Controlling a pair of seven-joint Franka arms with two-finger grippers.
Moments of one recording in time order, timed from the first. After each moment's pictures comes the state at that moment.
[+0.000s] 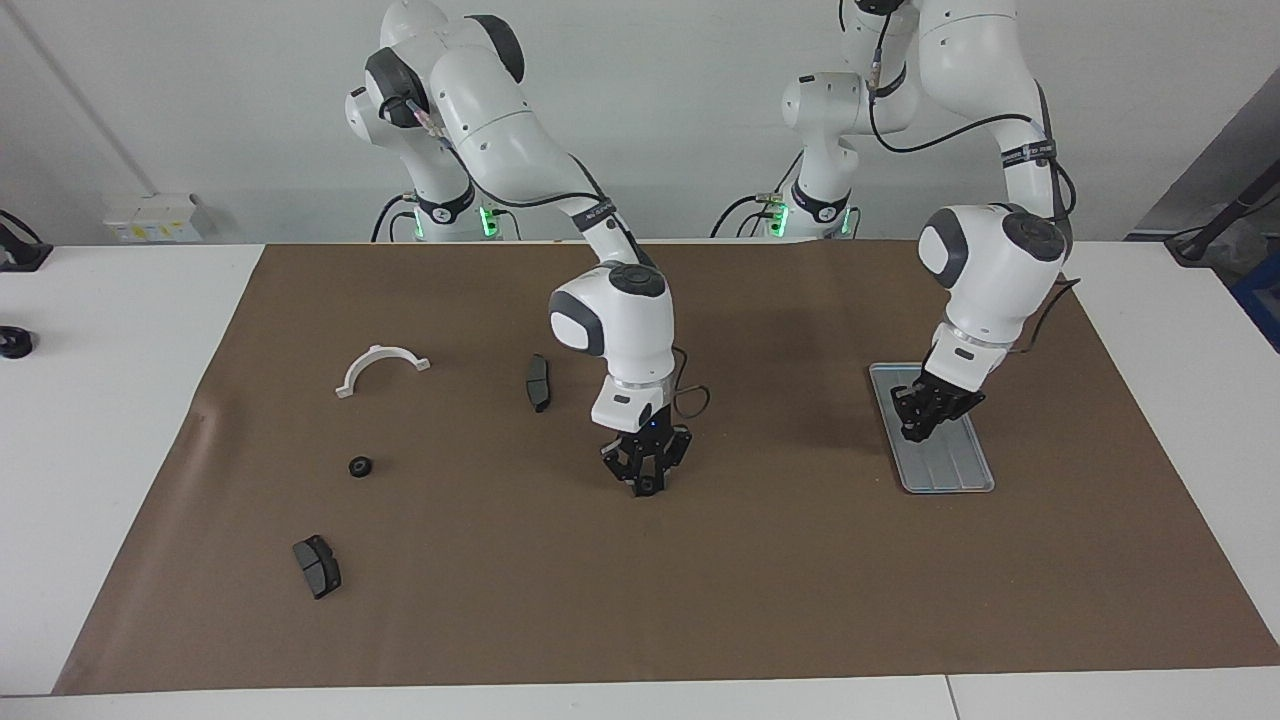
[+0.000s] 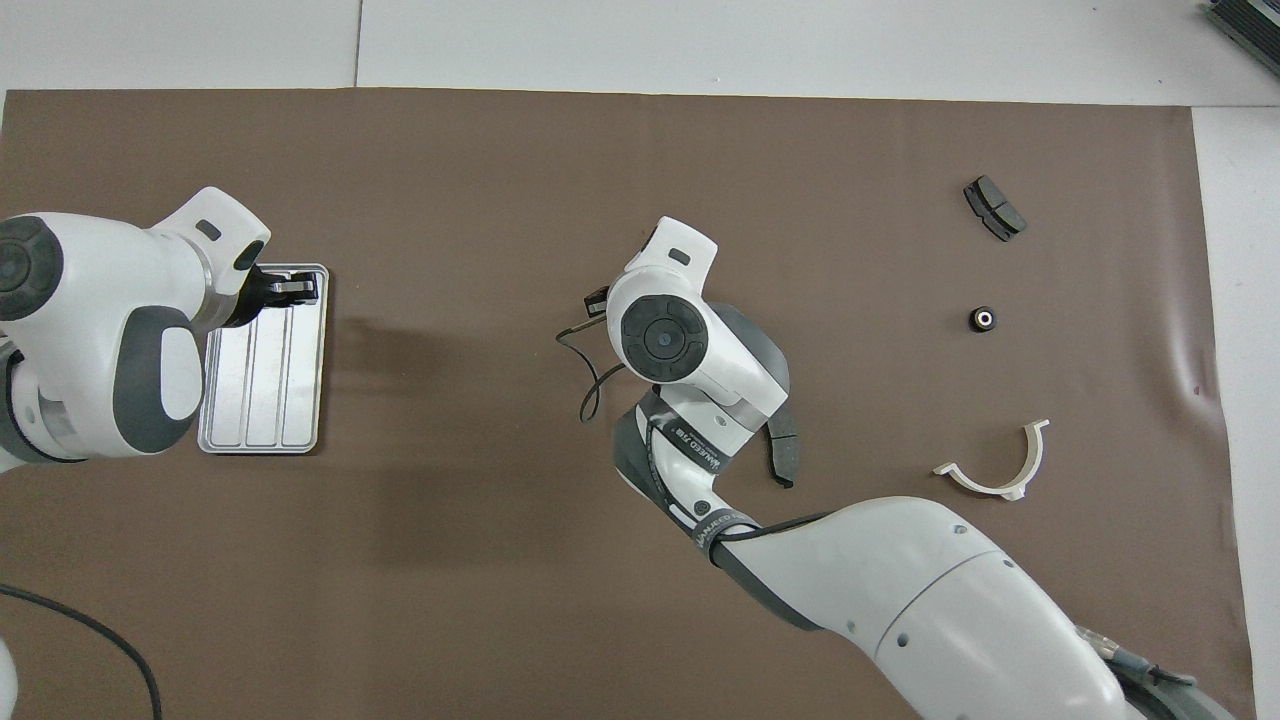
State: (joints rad) left arm -0.13 0.19 0.03 -2.01 -0.10 2.41 -0.06; right arm 0.49 0.68 0.07 -1.56 -0.39 2.56 0.55
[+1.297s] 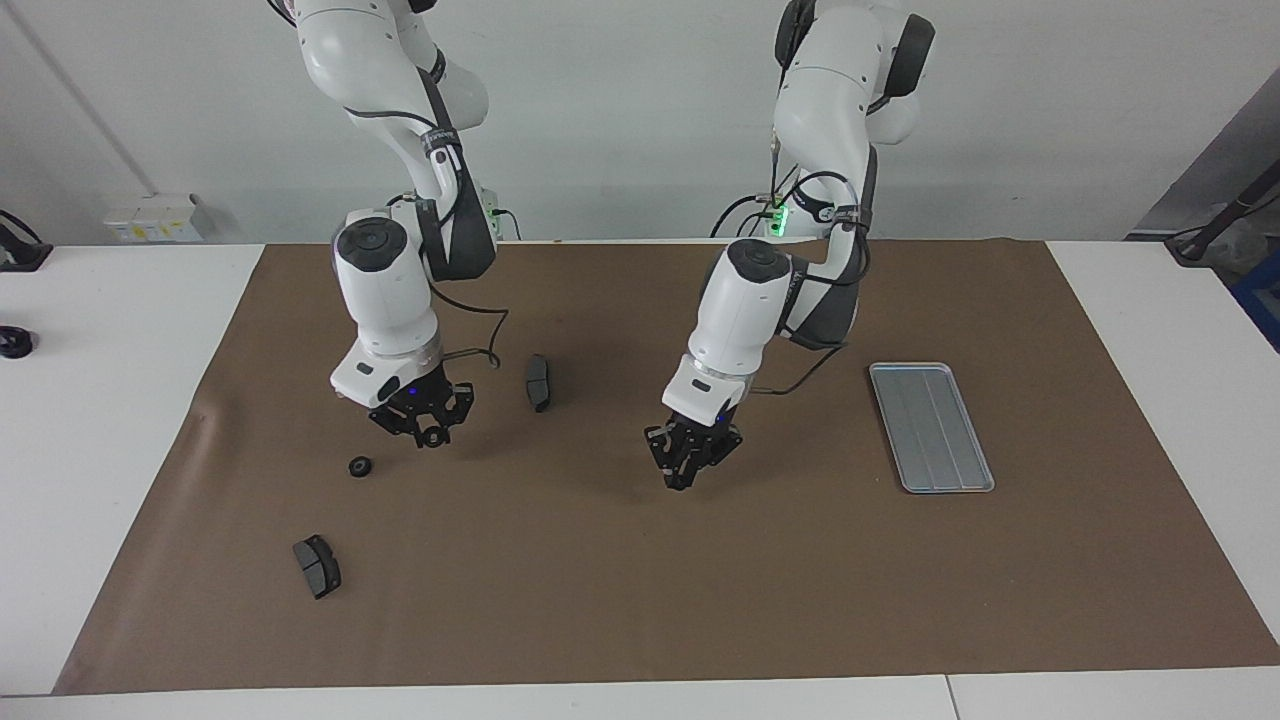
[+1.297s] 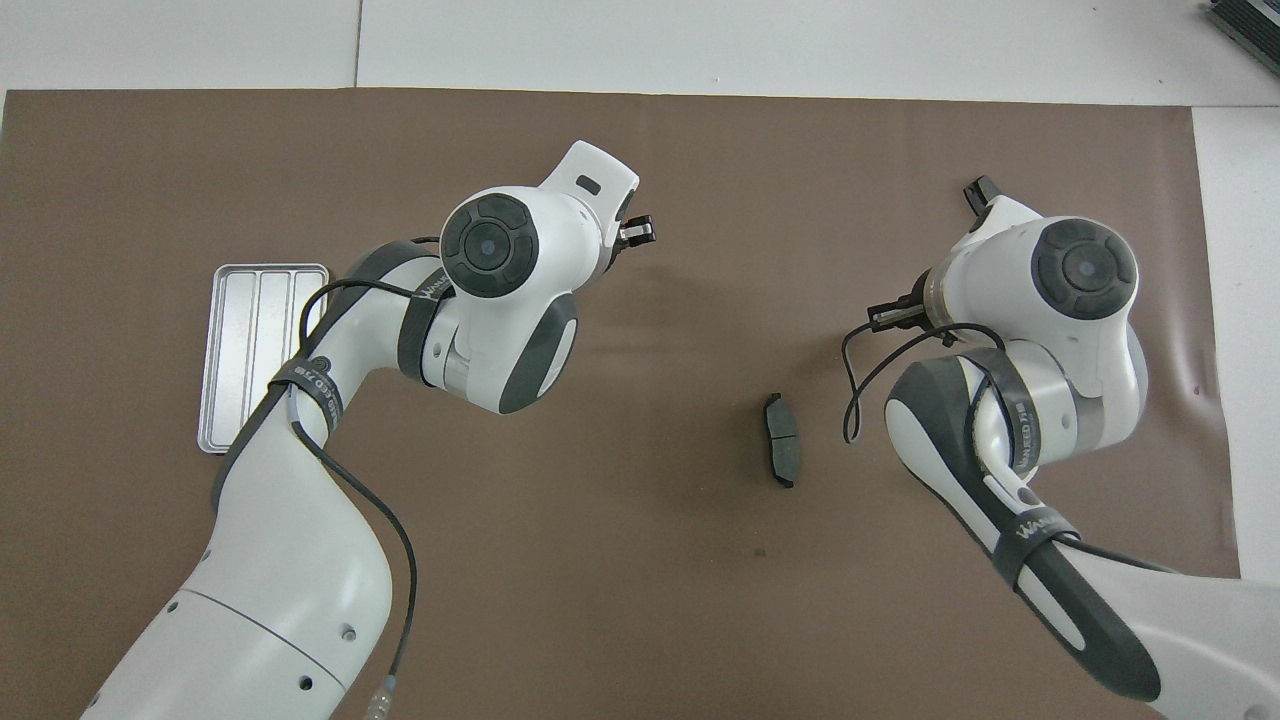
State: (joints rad) left arm -0.58 0.57 0.02 -1.54 -0.10 2.53 -0.62; right arm 0.06 0.23 0.09 -2.03 -0.13 2.39 0.03
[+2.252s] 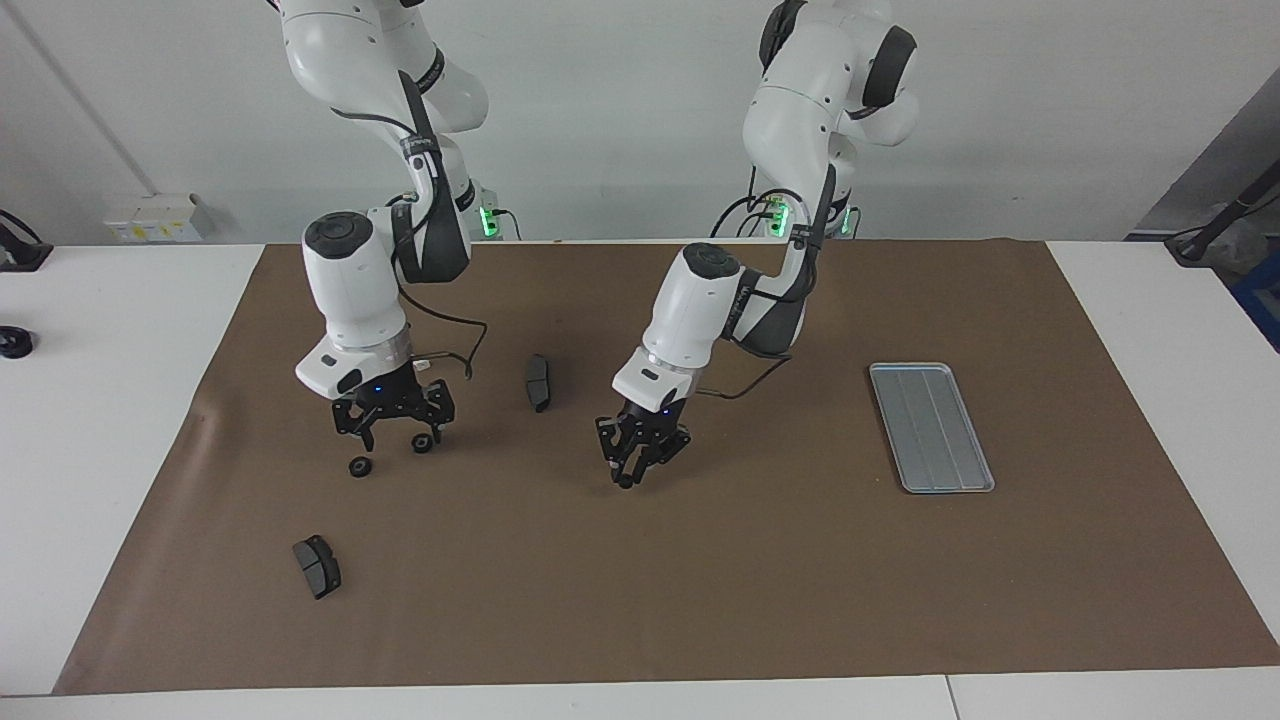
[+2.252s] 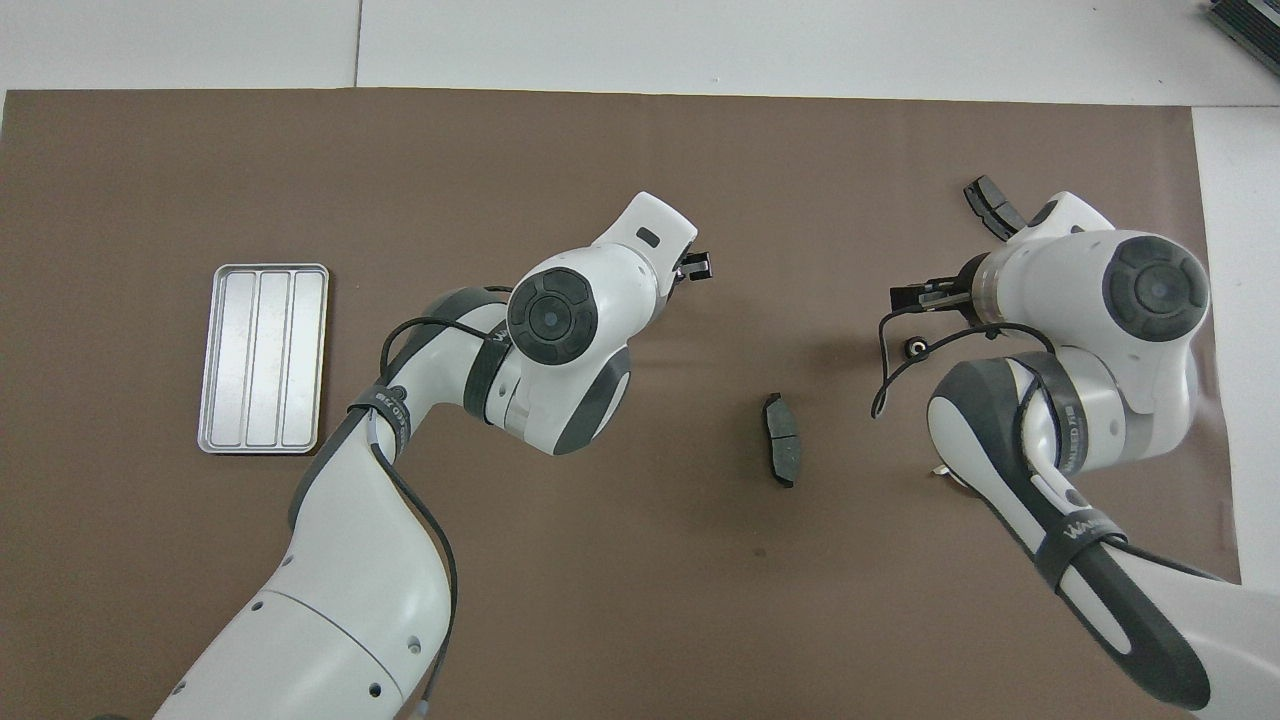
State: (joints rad) left arm -0.64 0.59 -0.01 -1.60 -0.11 2.70 -0.63; right arm 0.00 0.20 0.10 -2.00 -0.13 2.45 0.08
